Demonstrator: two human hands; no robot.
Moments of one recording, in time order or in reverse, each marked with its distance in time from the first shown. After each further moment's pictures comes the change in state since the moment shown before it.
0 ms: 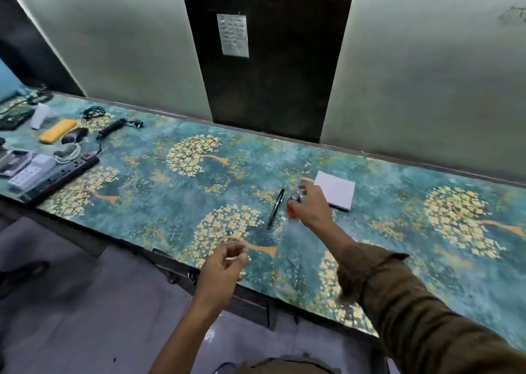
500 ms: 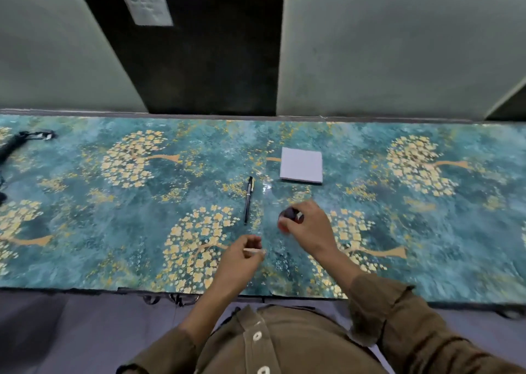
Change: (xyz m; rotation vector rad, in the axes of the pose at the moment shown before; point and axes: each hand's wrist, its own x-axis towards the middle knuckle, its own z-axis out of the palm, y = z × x) left_hand 0.072 -0.013 0.044 0.340 -0.403 -0.118; right_hand -0.077 0.030 -0.005 -0.031 0.098 0.138
